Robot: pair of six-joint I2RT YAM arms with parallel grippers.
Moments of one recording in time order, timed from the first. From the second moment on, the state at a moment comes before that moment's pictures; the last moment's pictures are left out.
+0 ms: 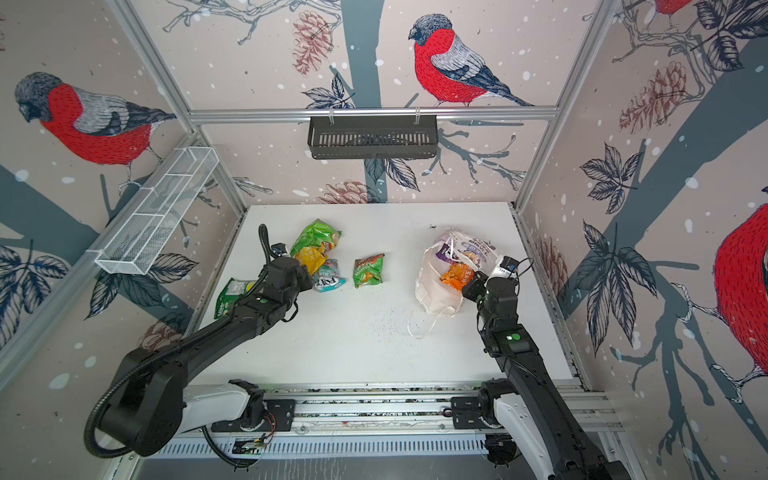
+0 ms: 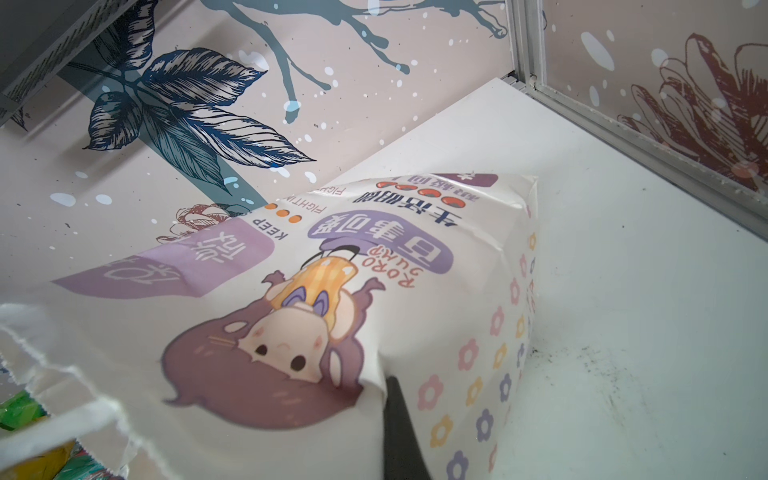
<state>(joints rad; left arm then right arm) -0.39 1.27 0.65 0.01 -0.37 -0.50 0.16 0.74 0.44 -0.04 0.12 0.55</state>
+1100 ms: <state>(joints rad) -0.71 1.13 0.71 0.10 -0.16 -0.38 0.15 0.71 0.41 -0.09 0.16 0.48</state>
